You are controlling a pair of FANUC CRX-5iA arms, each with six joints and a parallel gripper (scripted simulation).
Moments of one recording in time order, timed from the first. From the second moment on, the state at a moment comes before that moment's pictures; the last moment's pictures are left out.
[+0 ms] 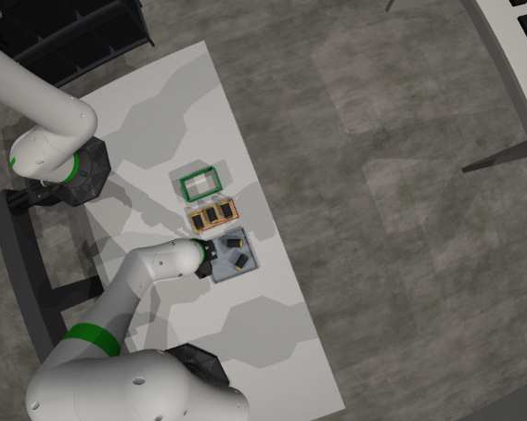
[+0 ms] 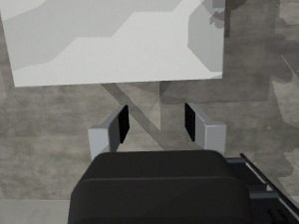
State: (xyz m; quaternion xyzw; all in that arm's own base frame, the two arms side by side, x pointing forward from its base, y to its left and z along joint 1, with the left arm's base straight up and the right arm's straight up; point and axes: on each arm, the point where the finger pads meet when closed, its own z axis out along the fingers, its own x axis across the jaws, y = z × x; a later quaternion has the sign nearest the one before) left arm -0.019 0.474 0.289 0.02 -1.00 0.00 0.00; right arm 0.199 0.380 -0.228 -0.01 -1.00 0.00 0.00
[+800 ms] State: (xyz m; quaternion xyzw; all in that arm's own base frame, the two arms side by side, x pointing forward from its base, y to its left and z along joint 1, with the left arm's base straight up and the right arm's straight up) left arm -0.019 0.474 0.289 0.02 -1.00 0.00 0.00; right arm 0.199 0.380 -0.272 -0.01 -1.00 0.00 0.00
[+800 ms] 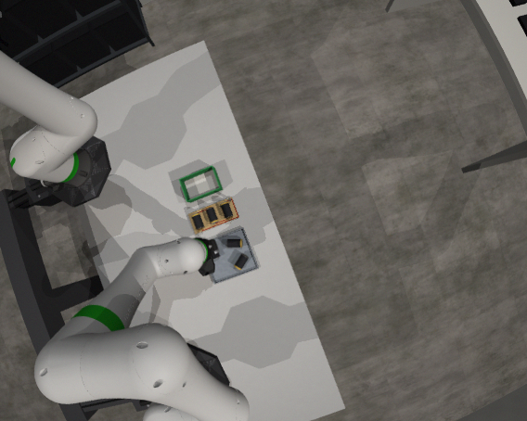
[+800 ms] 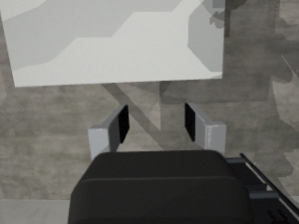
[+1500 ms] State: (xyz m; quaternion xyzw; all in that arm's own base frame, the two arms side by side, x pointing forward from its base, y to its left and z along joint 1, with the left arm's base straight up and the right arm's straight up) left arm -0.019 0.474 0.289 0.02 -1.00 0.00 0.00; right arm 0.199 0.380 -0.273 -0.01 -1.00 0.00 0.00
